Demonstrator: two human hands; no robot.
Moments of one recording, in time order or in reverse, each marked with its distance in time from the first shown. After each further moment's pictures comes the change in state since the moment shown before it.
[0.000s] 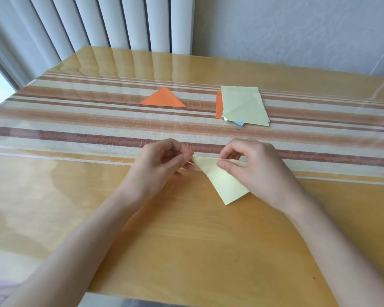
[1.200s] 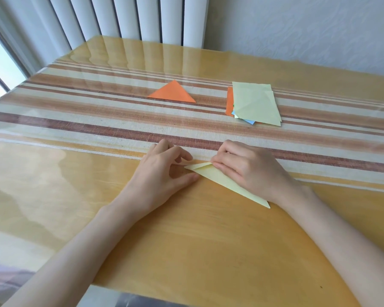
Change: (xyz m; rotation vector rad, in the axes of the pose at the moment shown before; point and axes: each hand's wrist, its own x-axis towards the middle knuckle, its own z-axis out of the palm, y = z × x) left_hand -0.010 -0.023 -0.006 0.633 0.052 0.129; right_hand 0.023 0.036 0.029 -0.316 -0.043 -0.589
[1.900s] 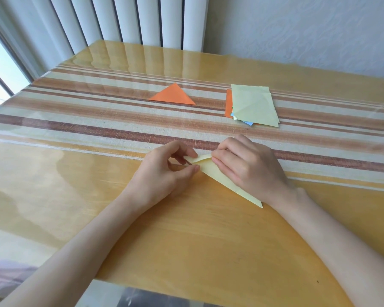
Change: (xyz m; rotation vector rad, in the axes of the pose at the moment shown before) left_hand 0.001 0.016 -0.006 -0.375 0.015 -0.122; right_hand 0.004 -0.007 0.001 -0.262 0.278 -0.119
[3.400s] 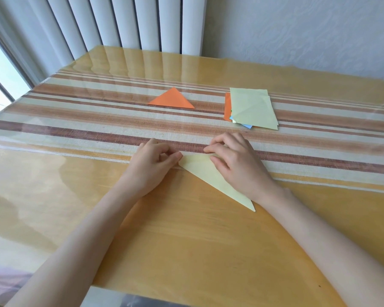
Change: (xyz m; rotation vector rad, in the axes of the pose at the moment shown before) left_hand 0.023 -0.015 -0.014 0.285 0.032 -0.109; right_hand 0.001 0.000 0.024 0.232 -0.205 0.347
